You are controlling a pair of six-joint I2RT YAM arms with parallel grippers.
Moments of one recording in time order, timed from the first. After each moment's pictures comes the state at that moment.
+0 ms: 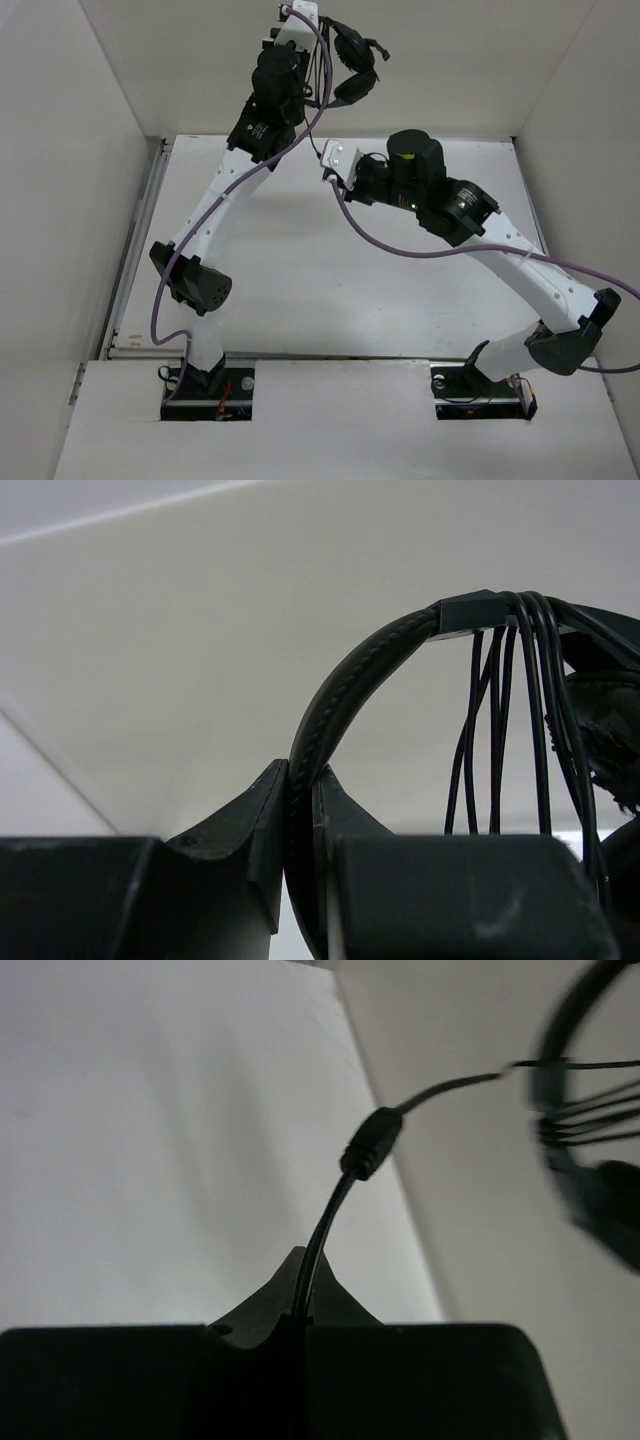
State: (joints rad) left arm -0.57 1.89 2.28 -0.19 -0.59 0.28; right arm 0.82 1.44 1.68 -0.54 -0.16 -0.64
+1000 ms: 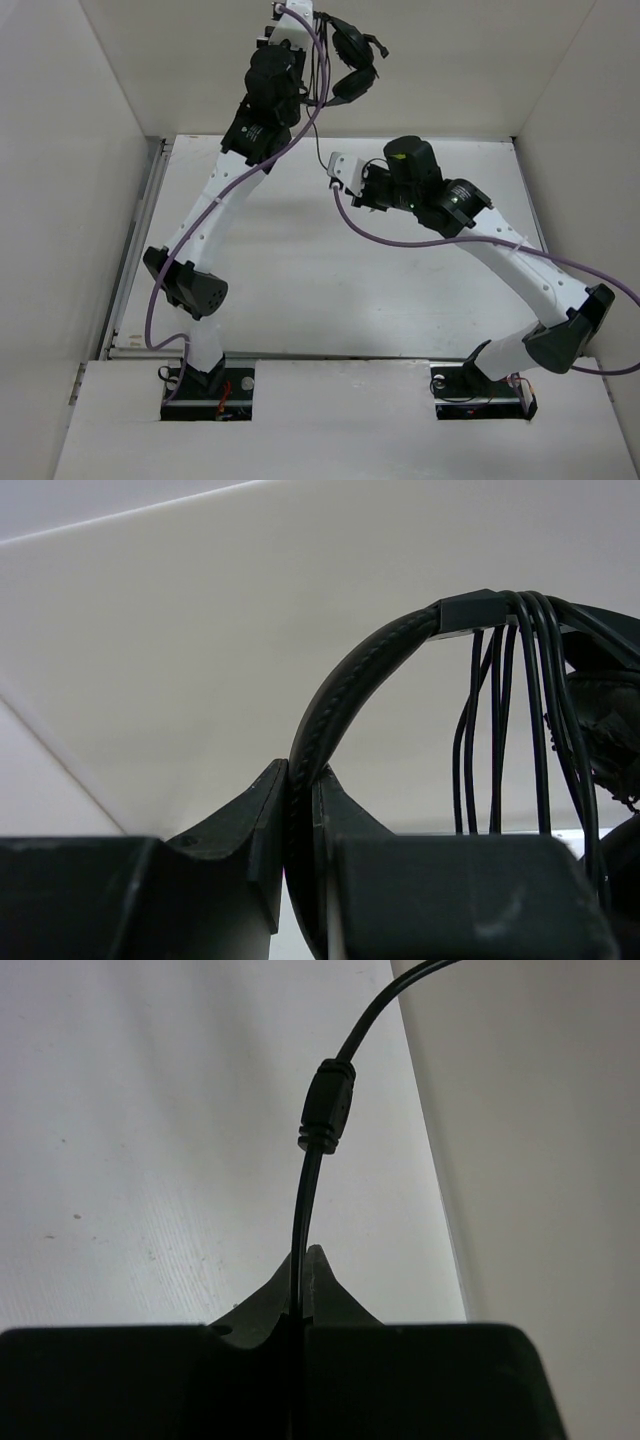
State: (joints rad) left arm -0.57 1.86 2.23 -0.18 -0.59 0.28; right arm 0.72 1.45 1.59 -0.64 -0.08 -0.75
